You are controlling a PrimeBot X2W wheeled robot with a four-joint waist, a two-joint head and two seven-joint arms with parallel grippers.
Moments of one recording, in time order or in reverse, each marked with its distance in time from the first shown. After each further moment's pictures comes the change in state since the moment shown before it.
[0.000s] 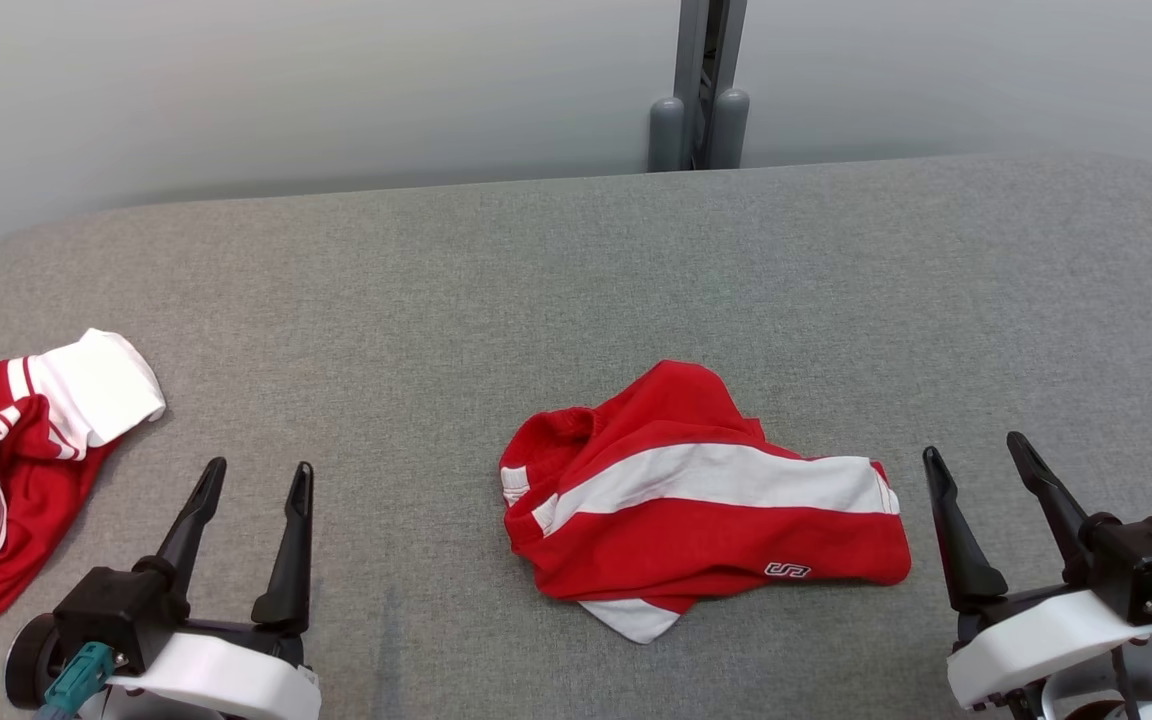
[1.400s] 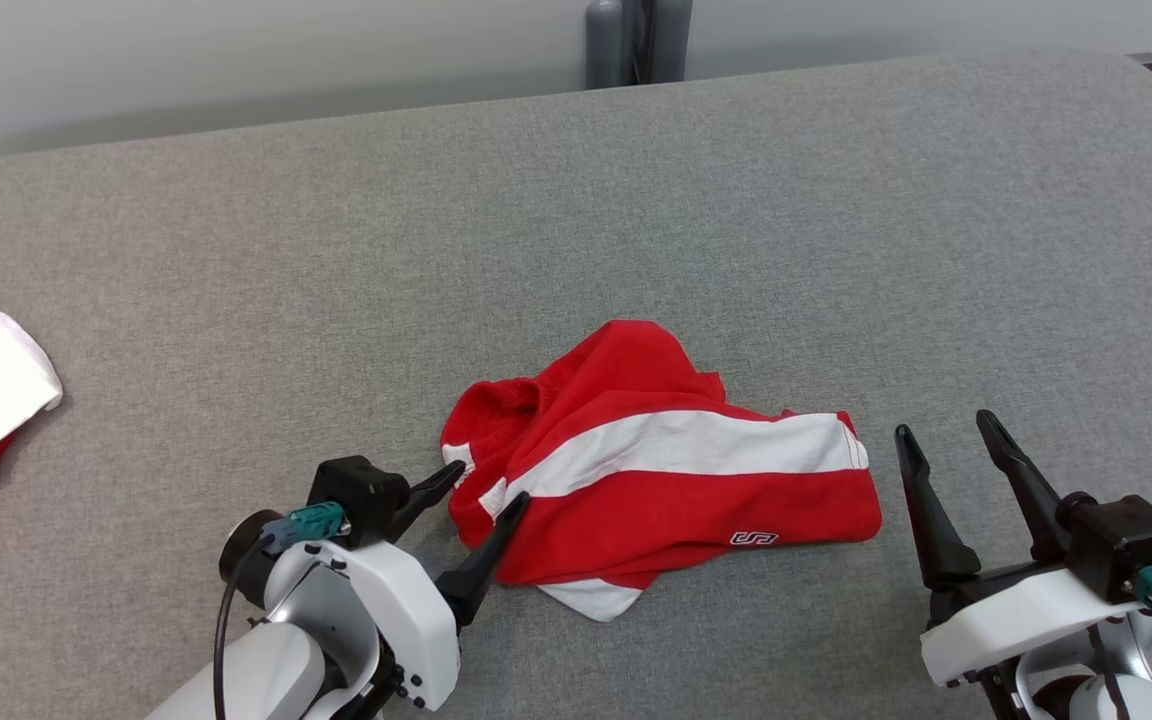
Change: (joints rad) left arm -0.308 -0.123 -0.279 0.238 -0.057 -0.310 0.321; right arm -0.057 0.000 0.049 0.055 0.045 0.000 -0.043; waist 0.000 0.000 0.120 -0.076
